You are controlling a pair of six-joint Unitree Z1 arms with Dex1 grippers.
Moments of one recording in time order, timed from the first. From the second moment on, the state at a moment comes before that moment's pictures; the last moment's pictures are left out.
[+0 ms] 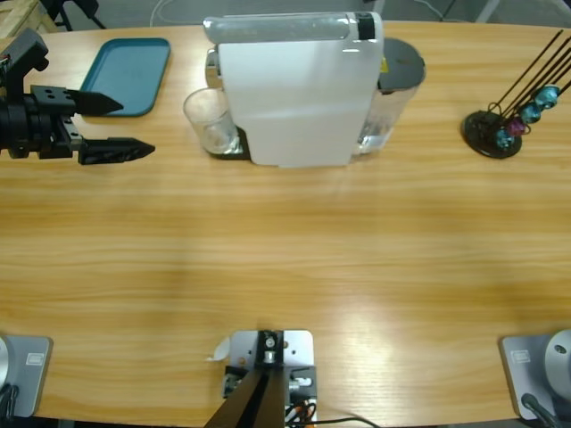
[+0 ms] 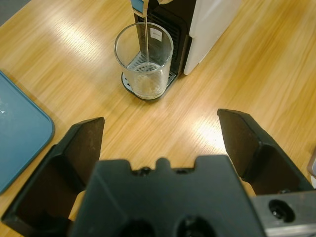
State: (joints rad) arm 0 -0.52 1.38 -0.68 0.03 -0.37 0.31; arm 1 0.70 1.70 -1.87 1.11 -0.05 0.37
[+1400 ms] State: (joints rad) arm 0 -0.60 1.40 -0.68 0.03 -0.28 0.36; arm 1 0.70 0.96 -0.86 0.51 0.03 0.20
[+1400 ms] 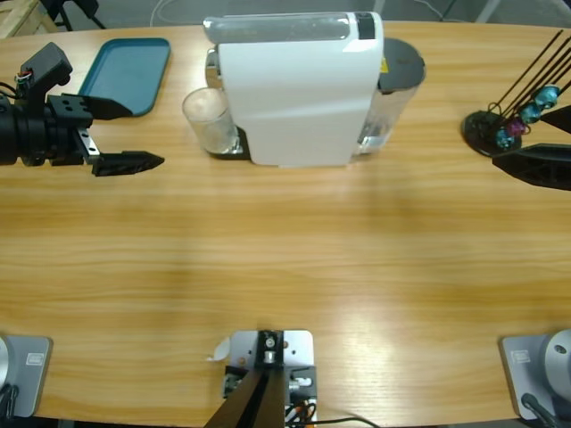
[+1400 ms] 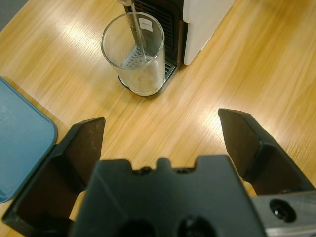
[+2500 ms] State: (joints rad) arm 0 -0.60 1.40 -0.68 0.03 -0.23 0.36; arm 1 0.70 0.99 -0.85 0.47 0.04 0.21
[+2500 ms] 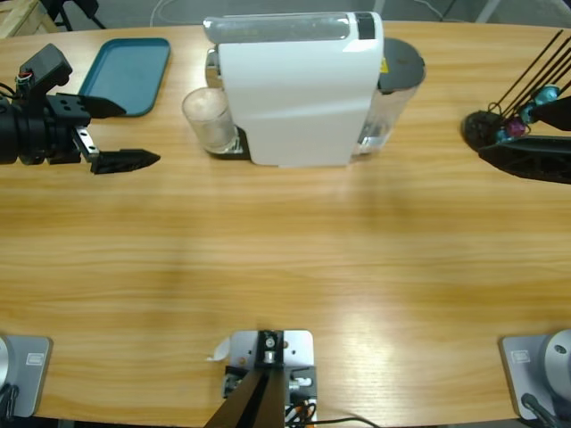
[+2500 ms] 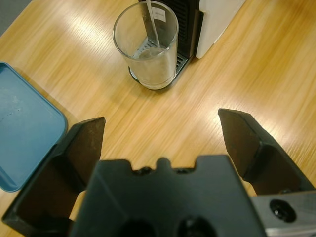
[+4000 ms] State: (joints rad) arm 0 -0.60 1.40 -0.68 0.03 -0.21 0.35; arm 1 0.70 1.01 -0.86 0.46 0.05 0.21
